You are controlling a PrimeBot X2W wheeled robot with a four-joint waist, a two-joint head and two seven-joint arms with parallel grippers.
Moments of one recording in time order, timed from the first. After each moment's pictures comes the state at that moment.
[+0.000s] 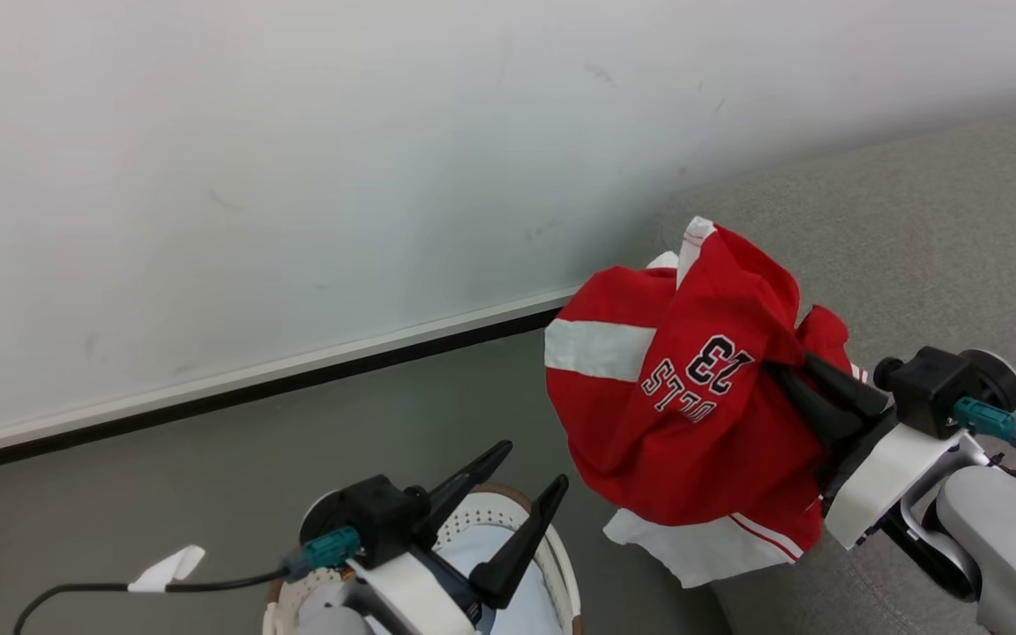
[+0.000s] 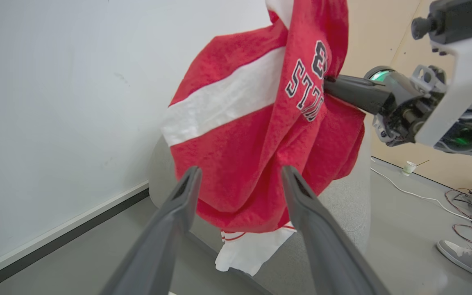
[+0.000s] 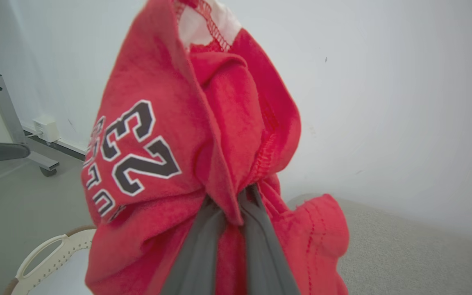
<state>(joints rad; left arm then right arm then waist) -0.39 0.29 -0.77 0.24 -0.57 -0.13 -0.26 -0.71 -0.50 0.94 0.43 0.75 0.13 -0.26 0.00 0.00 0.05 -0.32</state>
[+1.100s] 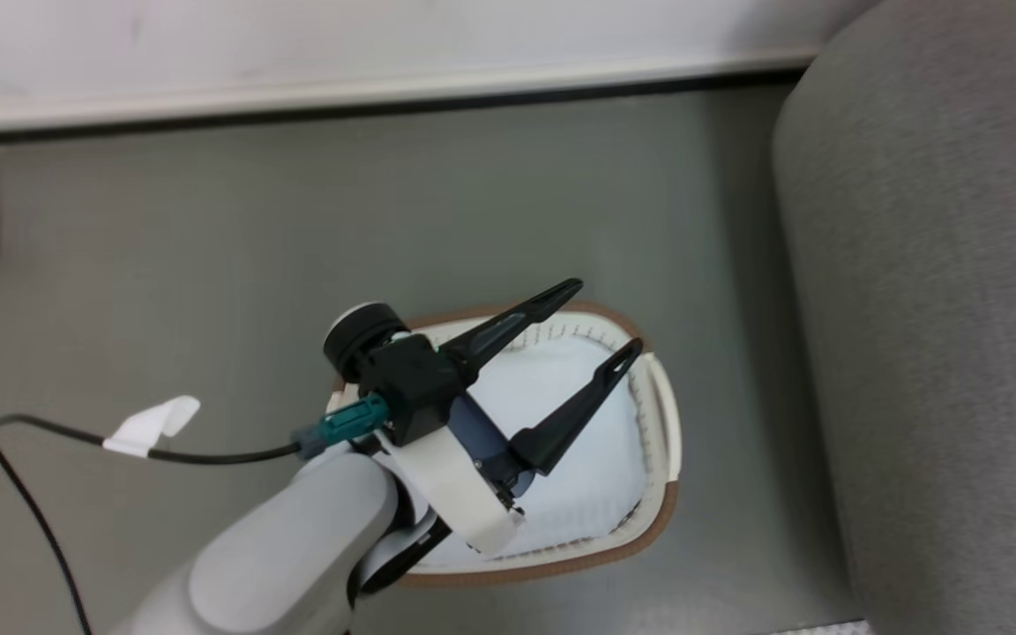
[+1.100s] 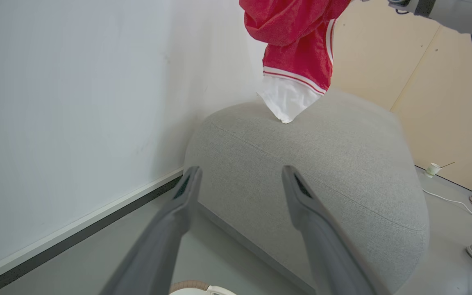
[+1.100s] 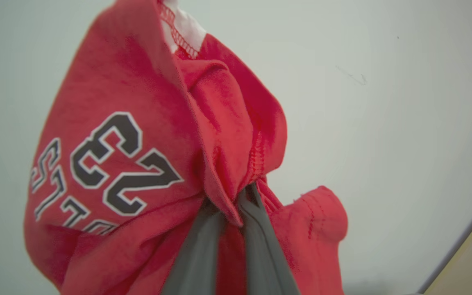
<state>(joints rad) -0.73 0.36 -0.90 0.13 -0.56 -0.13 -0.26 -1.28 -0.67 0.16 0.75 0.38 0.13 -0.15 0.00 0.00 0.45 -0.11</state>
